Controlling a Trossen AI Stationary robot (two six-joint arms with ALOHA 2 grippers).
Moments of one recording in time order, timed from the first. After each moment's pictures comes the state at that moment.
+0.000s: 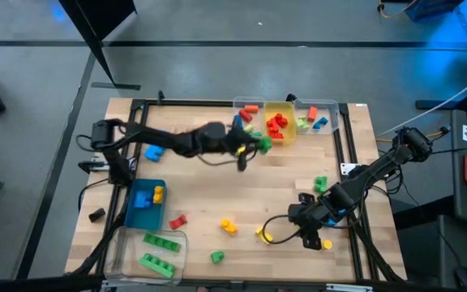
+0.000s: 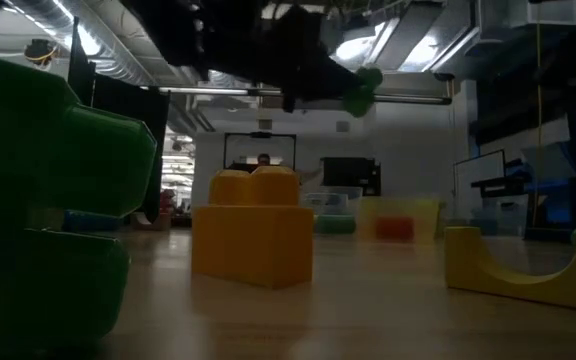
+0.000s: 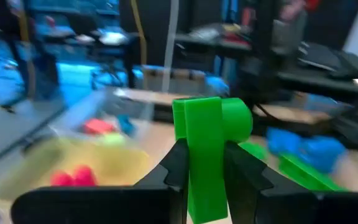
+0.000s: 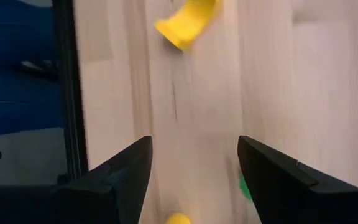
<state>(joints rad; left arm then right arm) 0.17 1.78 1.07 0.59 -0.01 -0.04 0.63 1.39 0.98 -0.72 -0.06 0.75</state>
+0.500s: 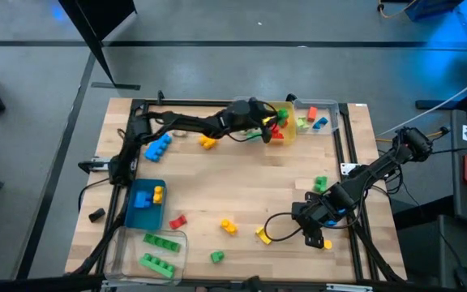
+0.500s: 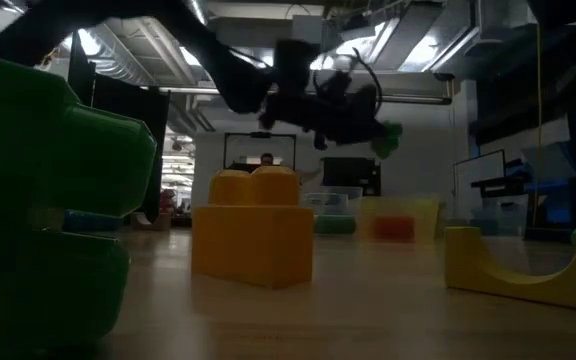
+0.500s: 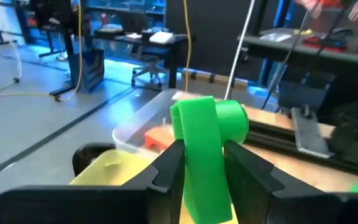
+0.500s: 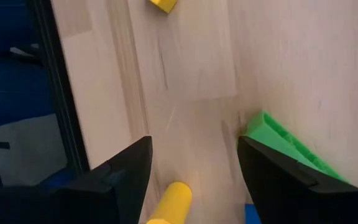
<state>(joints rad) 0.34 2.18 1.48 0.58 -0.01 -0.07 0.63 1.39 0.98 -0.81 -0.13 0.82</state>
